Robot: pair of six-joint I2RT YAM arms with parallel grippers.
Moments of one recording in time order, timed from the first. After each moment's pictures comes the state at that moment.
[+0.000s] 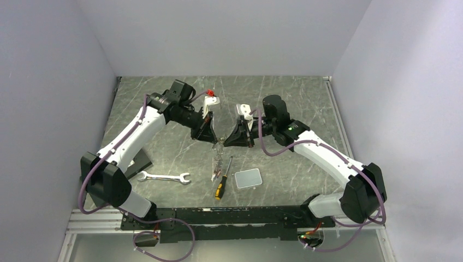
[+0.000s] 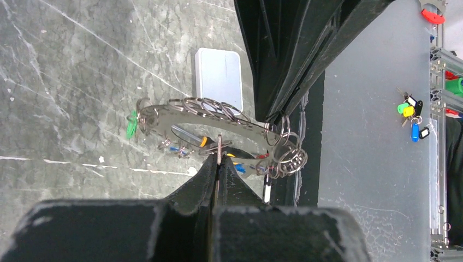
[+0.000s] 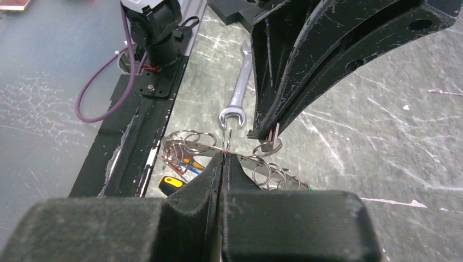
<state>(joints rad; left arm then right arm) -0.46 1.51 1.44 -0.99 0.95 0.50 0.61 1.33 1.03 -0.13 -1.10 -0.37</state>
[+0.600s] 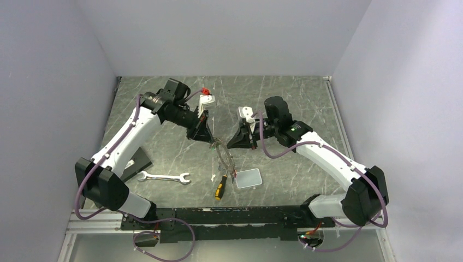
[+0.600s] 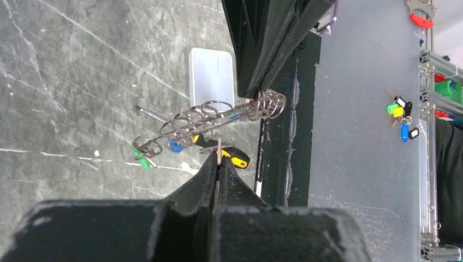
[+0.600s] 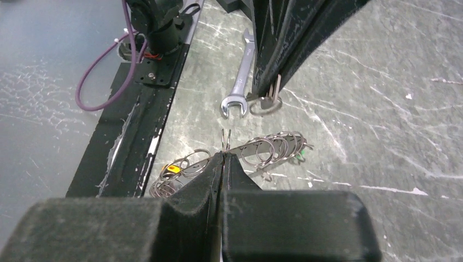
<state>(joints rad) -0.44 1.47 1.46 -1.06 0.97 0.51 0.60 1.31 1.03 -0.22 -1.09 -0.44</state>
